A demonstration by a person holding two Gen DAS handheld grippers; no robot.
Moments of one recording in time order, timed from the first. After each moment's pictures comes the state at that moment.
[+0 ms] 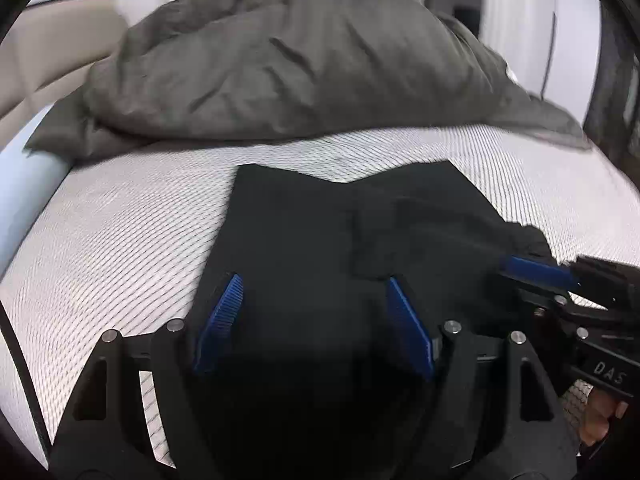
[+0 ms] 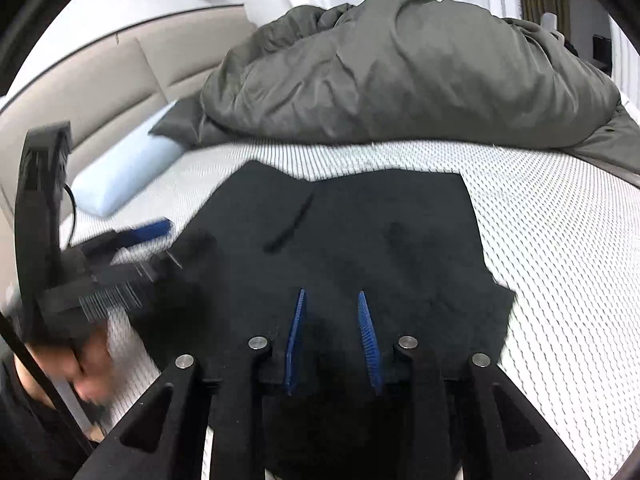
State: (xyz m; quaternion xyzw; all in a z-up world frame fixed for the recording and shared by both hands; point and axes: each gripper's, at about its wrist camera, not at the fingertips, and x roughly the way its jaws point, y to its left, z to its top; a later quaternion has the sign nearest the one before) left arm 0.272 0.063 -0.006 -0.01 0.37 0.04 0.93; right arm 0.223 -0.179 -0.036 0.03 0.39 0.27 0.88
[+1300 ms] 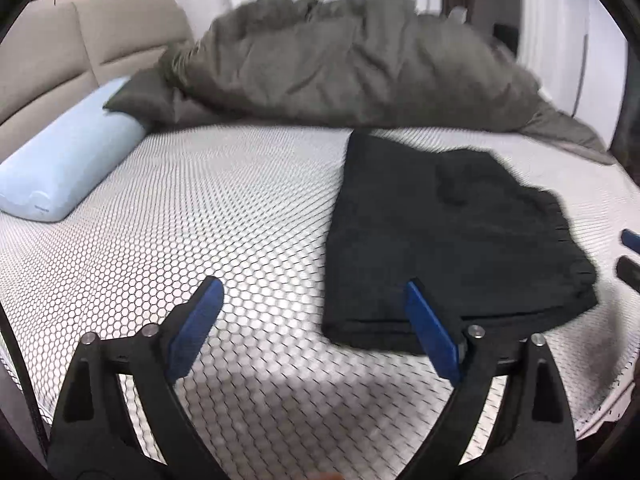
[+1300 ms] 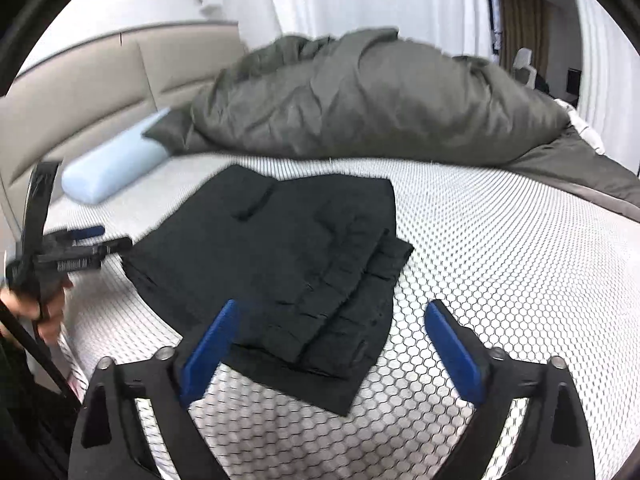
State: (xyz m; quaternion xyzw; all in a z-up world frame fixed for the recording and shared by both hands) left arm 0.154 0.137 0.000 -0.04 0.33 0.11 0.94; right arm 0.123 -0.247 -0.017 -0.02 0.32 0.22 0.92
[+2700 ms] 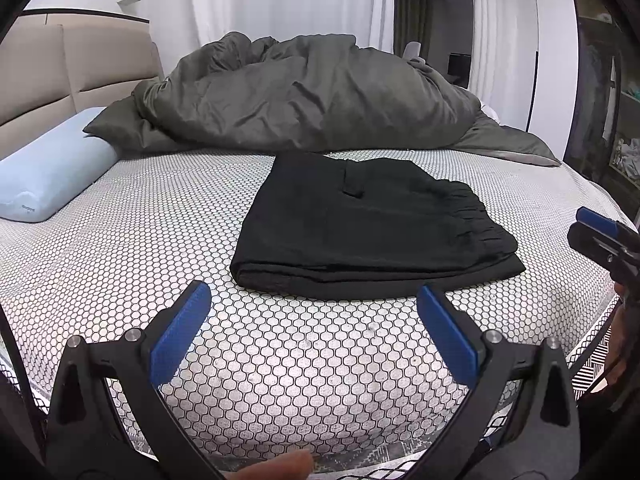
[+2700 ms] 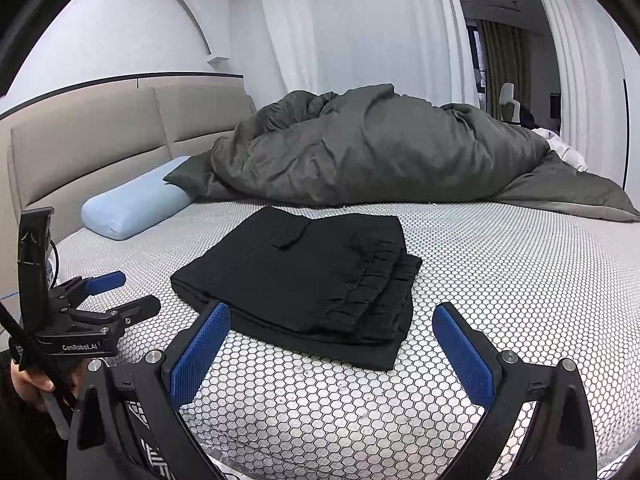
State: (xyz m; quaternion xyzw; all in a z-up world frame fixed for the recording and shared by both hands) left arm 0.077 0.077 -0.003 -0.03 0.27 0.04 0.96; right arm 0.041 -0.244 -0.005 0.01 0.23 0.21 0.95
